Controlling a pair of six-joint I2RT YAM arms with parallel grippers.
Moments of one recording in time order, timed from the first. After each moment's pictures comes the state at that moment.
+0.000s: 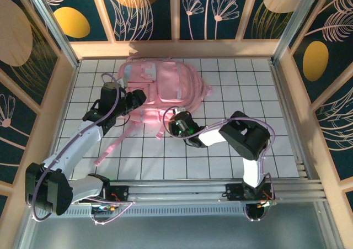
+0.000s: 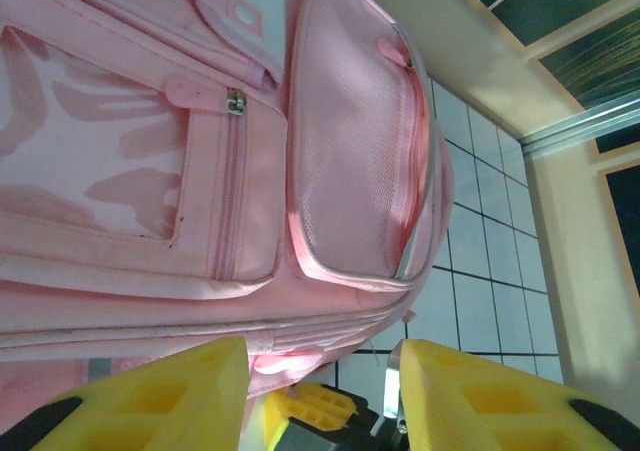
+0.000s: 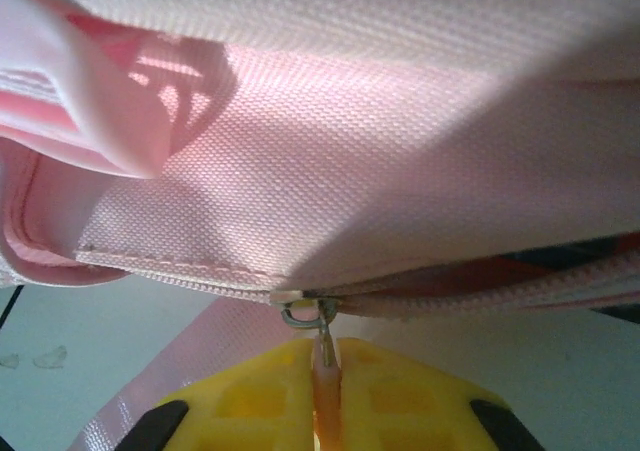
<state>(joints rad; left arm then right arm) -0.34 1.21 0.89 -0.22 0.20 -0.78 0.87 1.91 0.81 0.45 0.10 0.55</state>
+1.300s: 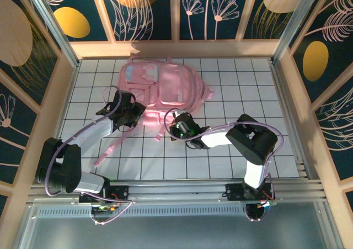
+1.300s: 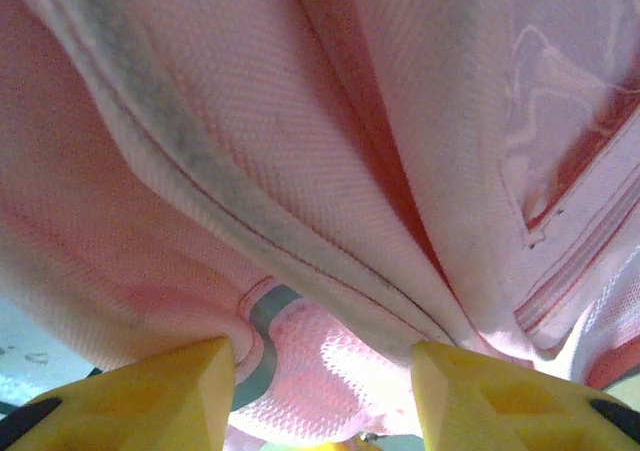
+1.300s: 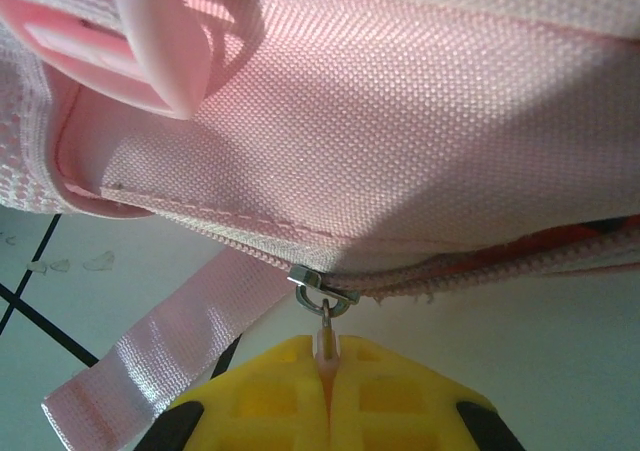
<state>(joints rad) -0.34 1.42 0.83 -0.29 0.12 -1.30 0.90 1.82 0.77 0.34 0.05 0.55</state>
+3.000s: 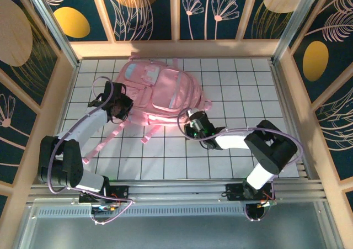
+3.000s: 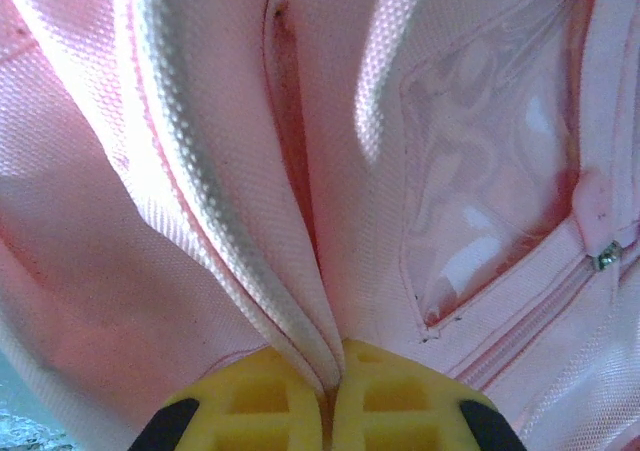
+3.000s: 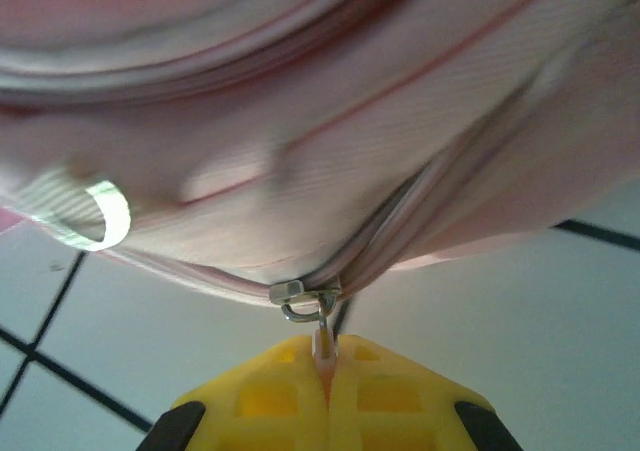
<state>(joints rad) -0.21 1.46 0.97 -0.42 0.06 -1.20 0.76 1.62 0.63 0.25 0.08 0.39</state>
